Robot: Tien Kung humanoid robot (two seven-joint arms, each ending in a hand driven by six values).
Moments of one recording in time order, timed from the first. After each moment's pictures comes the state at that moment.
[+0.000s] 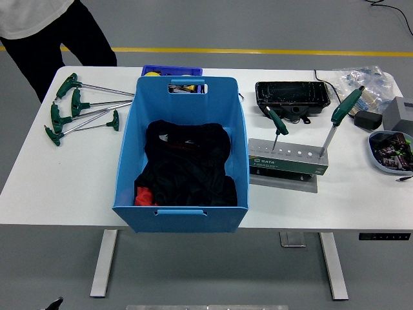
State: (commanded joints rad) left arm -0.13 0.07 -0.88 -0.18 0.65 0.26 0.01; right arm 0.14 -0.18 1.71 1.26 -1.00 -0.06 0.06
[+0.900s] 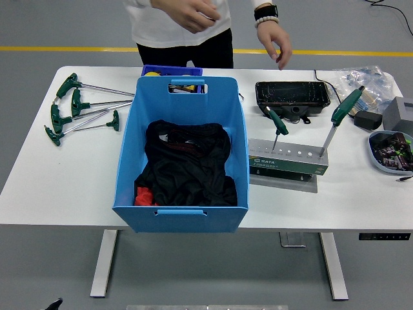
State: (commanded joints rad) left arm -0.13 0.07 -0.87 -0.18 0.66 0.25 0.01; right arm 0.13 -0.20 1.73 1.30 -1.06 -0.10 0.09
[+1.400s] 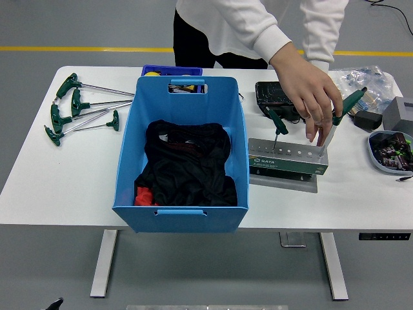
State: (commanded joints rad) left arm -0.13 0.07 -0.86 -0.18 0.65 0.25 0.01; right arm 0.13 -0.28 1.68 1.42 -1.38 -0.16 0.14
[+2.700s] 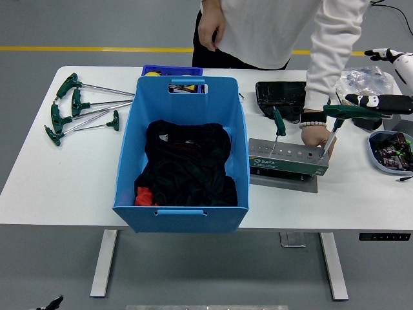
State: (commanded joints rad) left arm -0.14 0.07 -0.87 -0.18 0.65 0.26 0.01; right arm 0.36 -0.54 1.32 1.48 -1.99 0.05 -0.03
